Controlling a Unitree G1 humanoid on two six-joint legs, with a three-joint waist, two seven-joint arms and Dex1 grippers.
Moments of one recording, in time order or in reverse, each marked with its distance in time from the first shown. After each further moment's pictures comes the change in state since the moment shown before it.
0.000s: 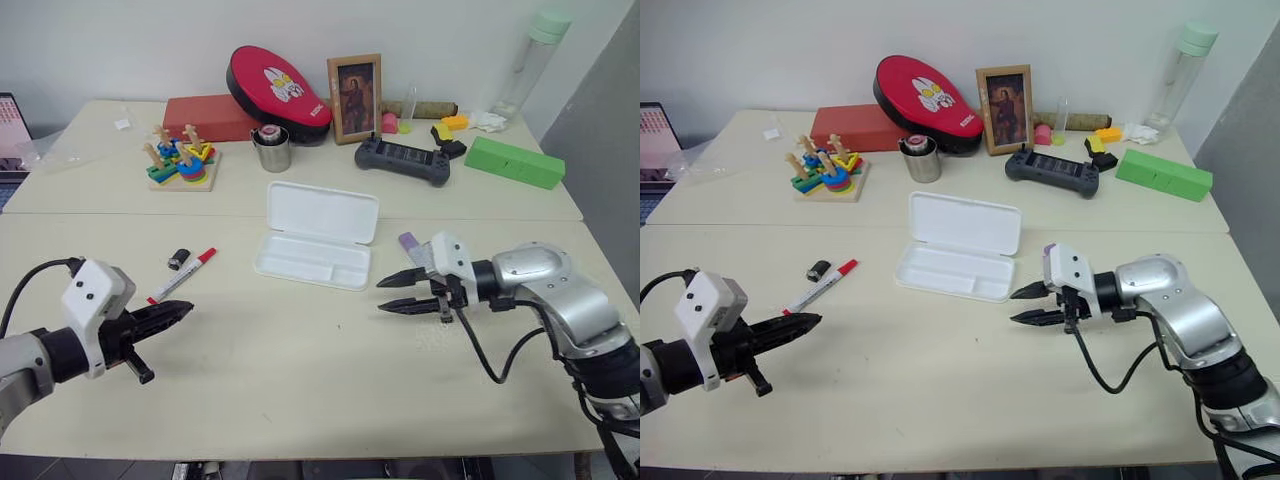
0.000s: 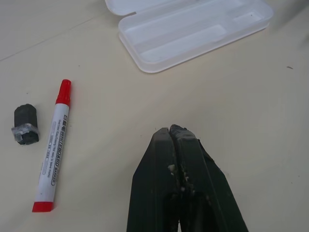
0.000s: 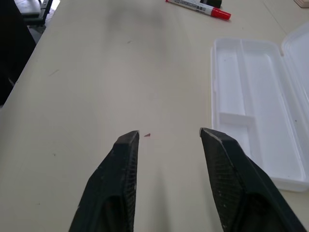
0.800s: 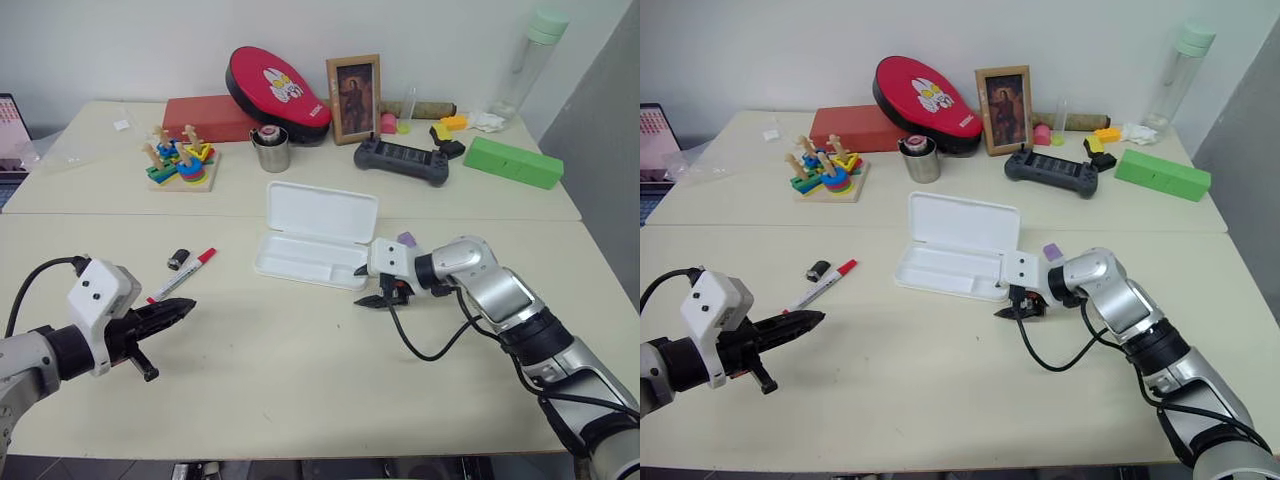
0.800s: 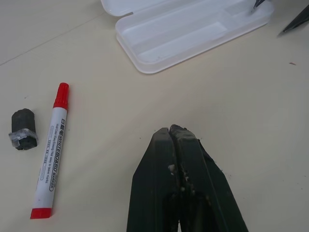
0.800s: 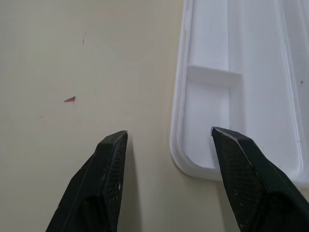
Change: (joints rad) left arm -0.003 -0.037 -0.022 -0.020 0.059 -0.014 0.005; right arm -0.189 0.197 0.192 0.330 -0.349 -0.079 -0.069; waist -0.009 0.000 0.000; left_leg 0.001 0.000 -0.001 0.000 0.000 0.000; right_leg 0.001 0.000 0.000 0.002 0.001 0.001
